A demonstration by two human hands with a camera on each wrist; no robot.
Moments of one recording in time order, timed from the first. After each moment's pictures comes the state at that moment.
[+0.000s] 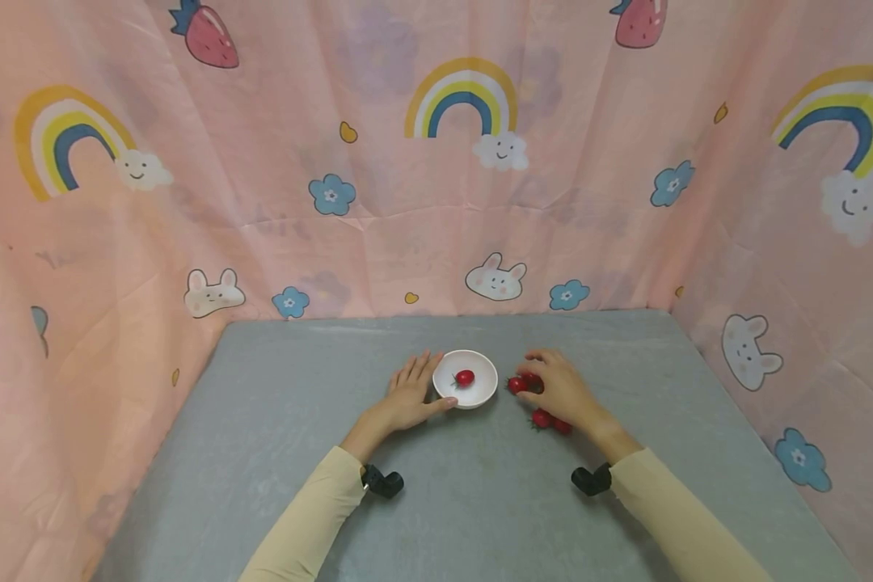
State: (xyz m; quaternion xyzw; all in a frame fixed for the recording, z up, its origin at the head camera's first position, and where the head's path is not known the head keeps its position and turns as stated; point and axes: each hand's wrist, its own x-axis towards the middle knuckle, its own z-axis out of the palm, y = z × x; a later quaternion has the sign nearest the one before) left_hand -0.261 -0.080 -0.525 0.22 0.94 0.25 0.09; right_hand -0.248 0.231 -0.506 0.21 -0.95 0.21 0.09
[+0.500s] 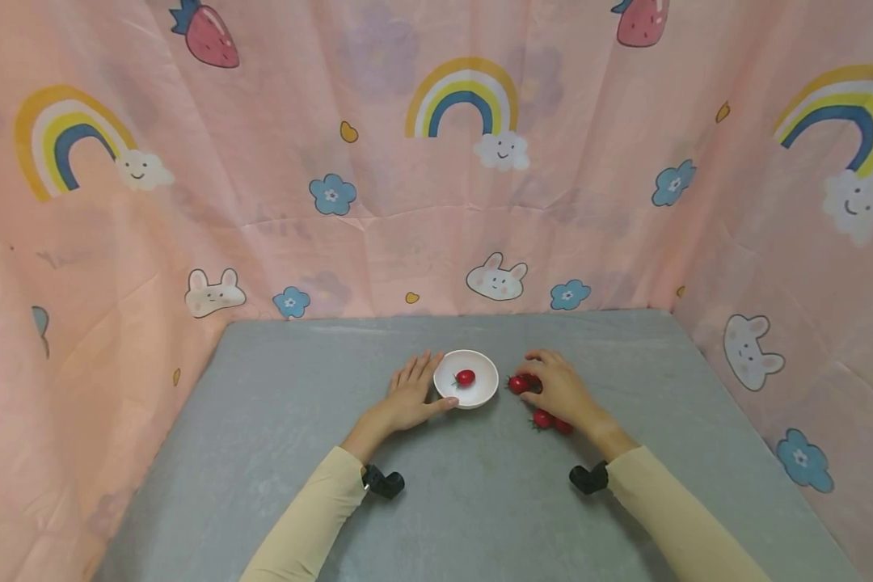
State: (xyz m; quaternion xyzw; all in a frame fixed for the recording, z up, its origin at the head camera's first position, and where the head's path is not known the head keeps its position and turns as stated) left_hand -0.260 -0.080 -0.525 0.22 0.94 0.26 0.09; right_hand -0.252 0.230 -0.513 0.21 -0.95 0.19 0.09
